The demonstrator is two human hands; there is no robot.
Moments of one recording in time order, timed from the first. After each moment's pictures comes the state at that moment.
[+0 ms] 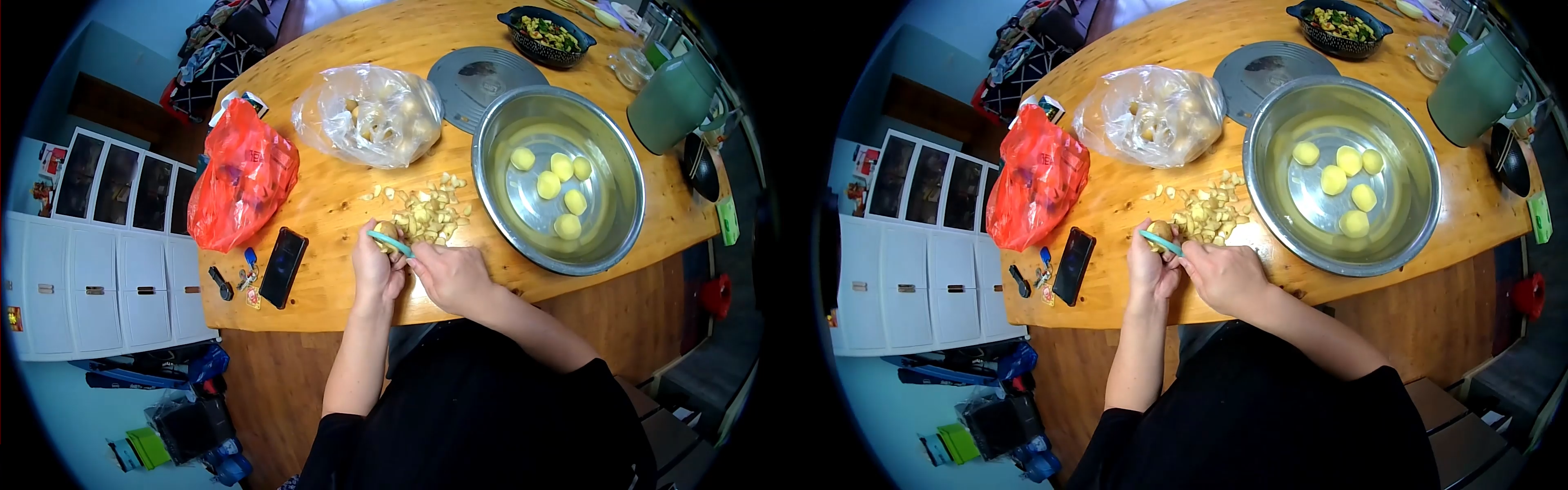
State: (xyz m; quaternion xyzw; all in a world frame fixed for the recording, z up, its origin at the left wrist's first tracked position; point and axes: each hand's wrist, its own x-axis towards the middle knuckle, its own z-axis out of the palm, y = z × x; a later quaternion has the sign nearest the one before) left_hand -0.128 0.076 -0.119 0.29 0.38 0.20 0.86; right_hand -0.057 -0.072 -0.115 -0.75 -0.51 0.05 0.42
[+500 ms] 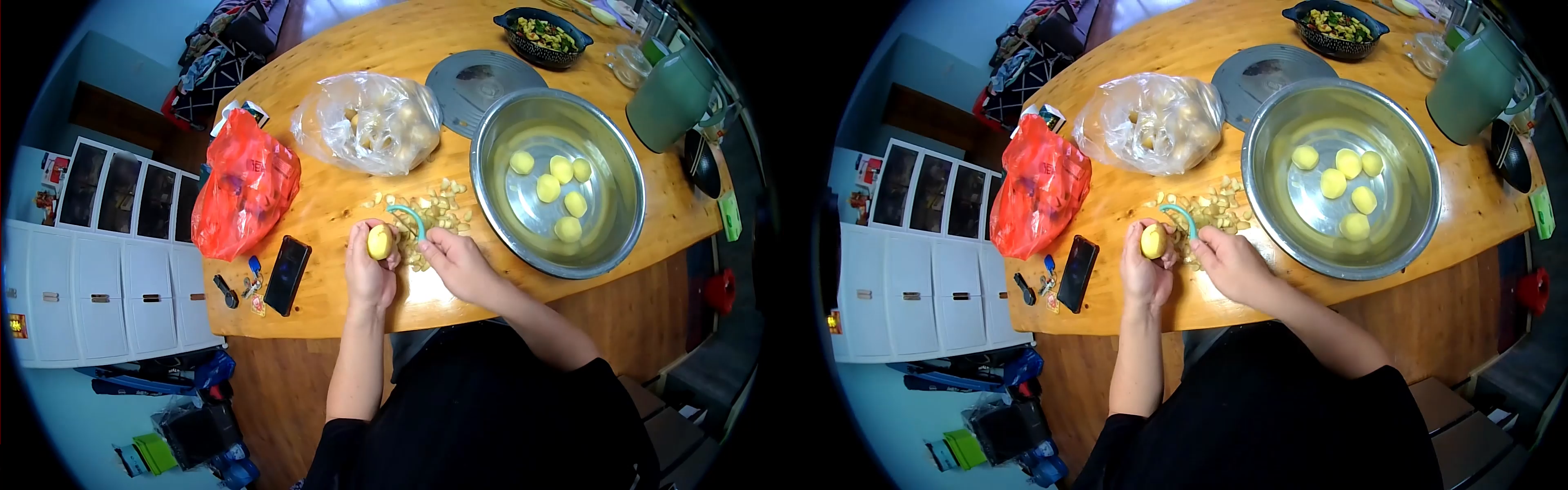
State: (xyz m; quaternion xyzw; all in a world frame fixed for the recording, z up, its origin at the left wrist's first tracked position) left_hand -0.127 0.074 -0.097 0.40 0.29 0.27 0.83; right_hand -0.035 -0.067 -0.111 -0.71 -0.34 0.28 0.55
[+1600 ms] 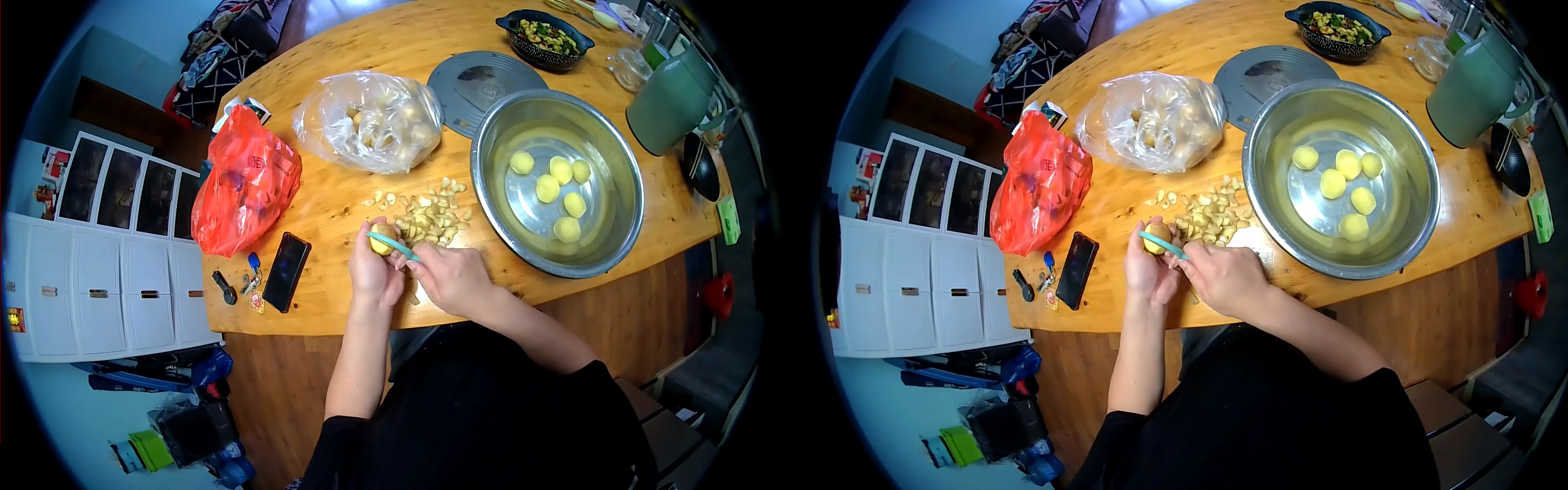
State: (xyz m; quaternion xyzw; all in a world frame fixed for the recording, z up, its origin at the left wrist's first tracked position) left_hand -0.126 0.072 -0.102 0.26 0.34 0.22 0.88; right_hand -0.053 -0.069 -0.113 -0.73 -0.50 0.03 0.46
